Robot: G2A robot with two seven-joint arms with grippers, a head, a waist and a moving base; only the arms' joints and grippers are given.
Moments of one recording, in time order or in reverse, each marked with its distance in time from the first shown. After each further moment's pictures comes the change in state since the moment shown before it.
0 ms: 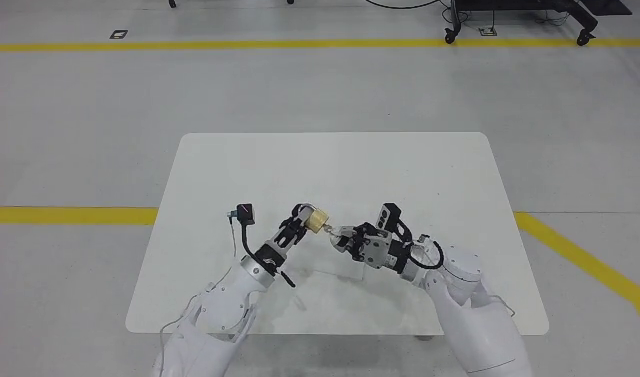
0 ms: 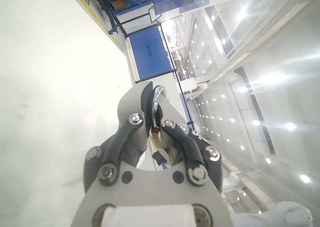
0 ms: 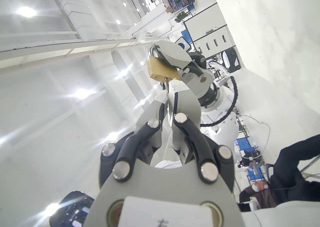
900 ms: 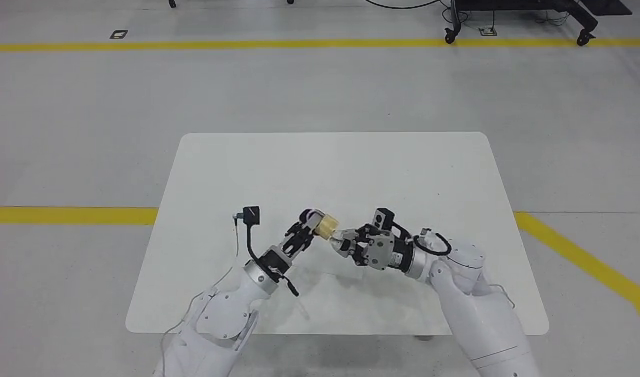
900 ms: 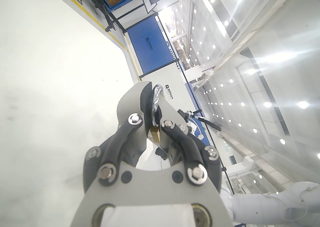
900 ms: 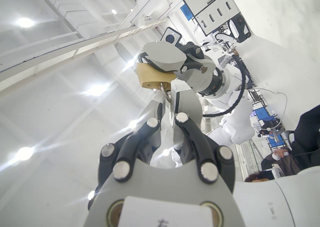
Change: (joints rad) left arm 0.028 0.006 0.004 -0.060 0.118 -0.040 -0.004; right arm 0.057 0.026 -0.015 0.086 0.110 0.126 0.124
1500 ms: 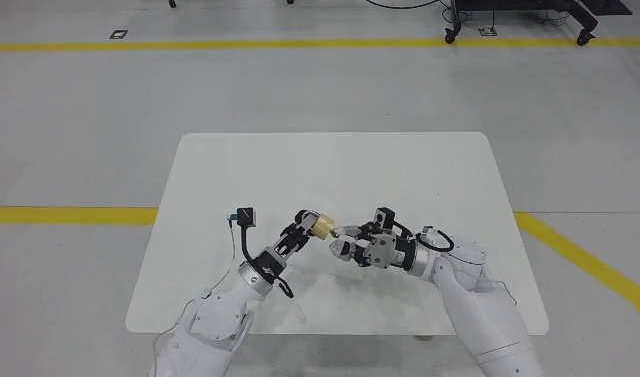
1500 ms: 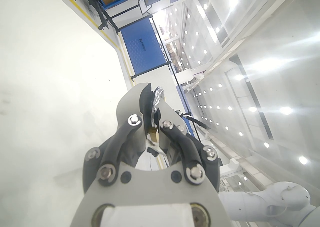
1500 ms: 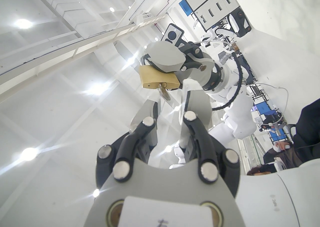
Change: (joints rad) left arm 0.020 0.005 -0.026 -0.013 -0.098 -0.003 -0.047; right arm 0.016 0.009 -0.006 0.014 -0.002 0.012 0.016
